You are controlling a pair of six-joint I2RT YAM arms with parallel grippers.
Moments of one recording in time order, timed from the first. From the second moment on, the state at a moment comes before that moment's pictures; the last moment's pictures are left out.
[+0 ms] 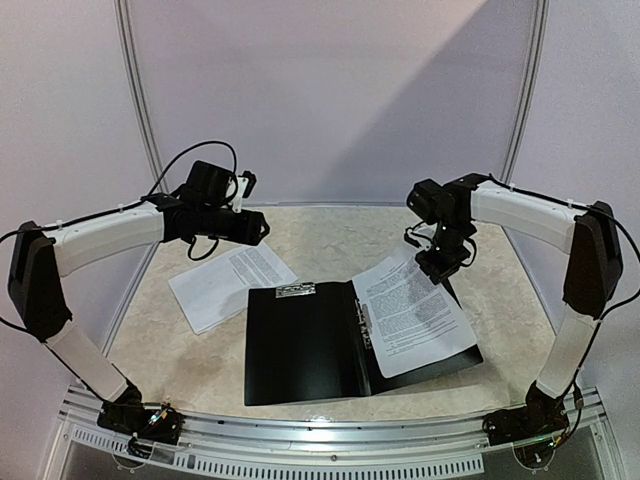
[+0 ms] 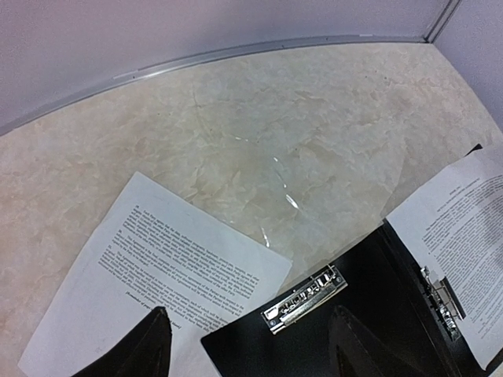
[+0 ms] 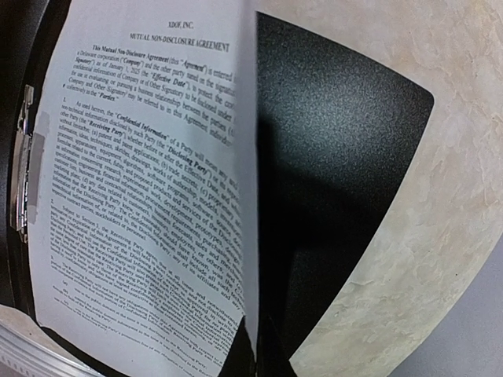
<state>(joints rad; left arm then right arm) -0.52 1.58 1.22 -0.33 -0.03 -0.17 0.58 1.81 1.53 -1.17 0.14 0.06</state>
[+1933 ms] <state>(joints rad) -0.40 1.66 1.22 -0.34 -0.20 -0.13 0.57 1.02 0.80 -0.37 0.22 0.27</state>
